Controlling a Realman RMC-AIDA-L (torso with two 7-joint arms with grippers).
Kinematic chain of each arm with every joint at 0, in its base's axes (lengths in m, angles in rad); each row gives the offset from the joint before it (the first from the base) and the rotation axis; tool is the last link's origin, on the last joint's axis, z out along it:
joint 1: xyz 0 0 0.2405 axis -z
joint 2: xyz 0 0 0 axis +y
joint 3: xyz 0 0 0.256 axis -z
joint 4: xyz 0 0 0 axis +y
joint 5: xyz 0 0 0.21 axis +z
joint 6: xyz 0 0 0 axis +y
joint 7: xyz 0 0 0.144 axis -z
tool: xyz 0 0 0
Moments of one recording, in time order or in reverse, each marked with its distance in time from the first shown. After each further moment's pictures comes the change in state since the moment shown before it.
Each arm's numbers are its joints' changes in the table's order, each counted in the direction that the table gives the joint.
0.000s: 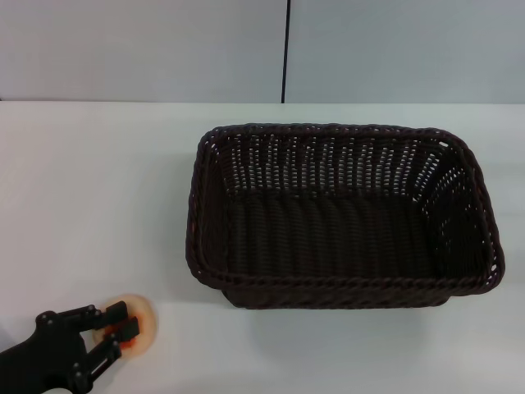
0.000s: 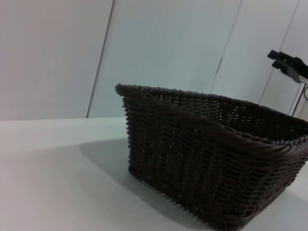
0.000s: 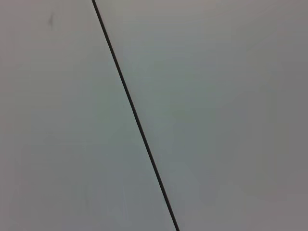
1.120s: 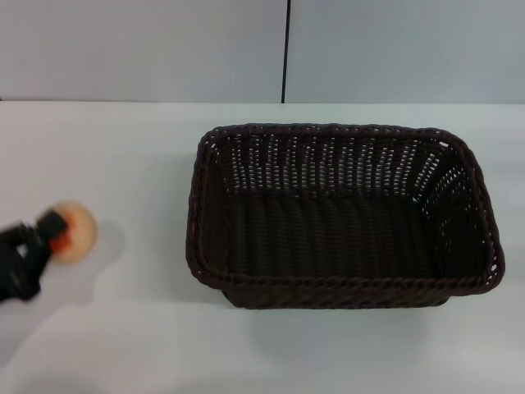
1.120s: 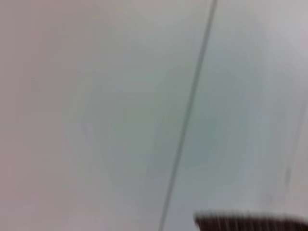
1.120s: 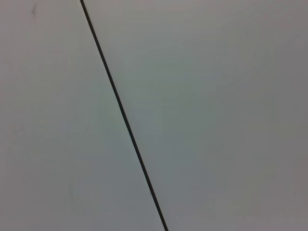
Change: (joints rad) left arm 0.052 -0.003 0.385 -0.028 -0.007 0.125 0.011; right arm -0.006 0.000 -0.014 0.000 0.000 0.037 0.000
